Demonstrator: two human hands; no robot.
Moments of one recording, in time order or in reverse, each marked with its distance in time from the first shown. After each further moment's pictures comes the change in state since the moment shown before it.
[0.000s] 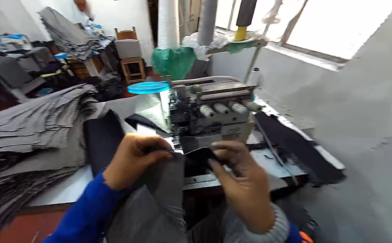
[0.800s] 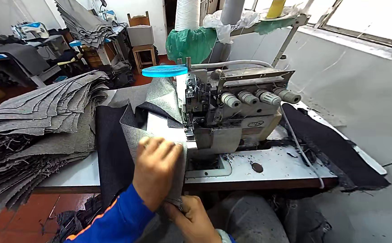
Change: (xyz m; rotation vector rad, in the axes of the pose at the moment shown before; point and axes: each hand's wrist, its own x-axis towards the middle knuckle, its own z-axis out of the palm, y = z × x) left_hand -0.044 -0.014 0.058 0.975 0.207 0.026; right_hand -0.097 0.003 0.088 0.354 -0.406 0.386
